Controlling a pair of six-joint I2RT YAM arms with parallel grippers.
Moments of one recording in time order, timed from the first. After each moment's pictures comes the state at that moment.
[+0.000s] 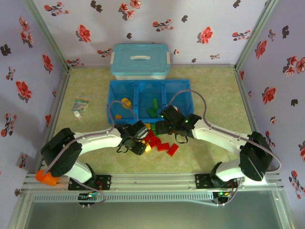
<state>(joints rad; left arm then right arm) -0.98 1.51 0.79 -0.59 -0.06 -0.33 0.88 1.39 0.96 -0.61 0.13 0.71</state>
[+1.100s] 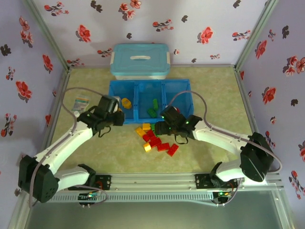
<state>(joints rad) -0.51 1.21 0.95 -0.65 -0.07 -0.40 0.89 1.38 0.92 -0.56 0.09 0.72</state>
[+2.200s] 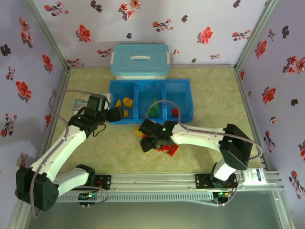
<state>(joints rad) -0.43 1.07 0.85 -0.57 0.00 -0.43 1.15 1.65 1.14 -0.73 0.03 0.71</state>
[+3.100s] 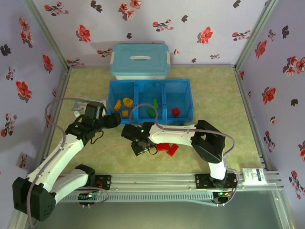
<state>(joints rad) -0.43 0.96 0.75 -0.58 -0.03 -0.47 1.22 1.93 1.39 -0.85 0.08 0.67</state>
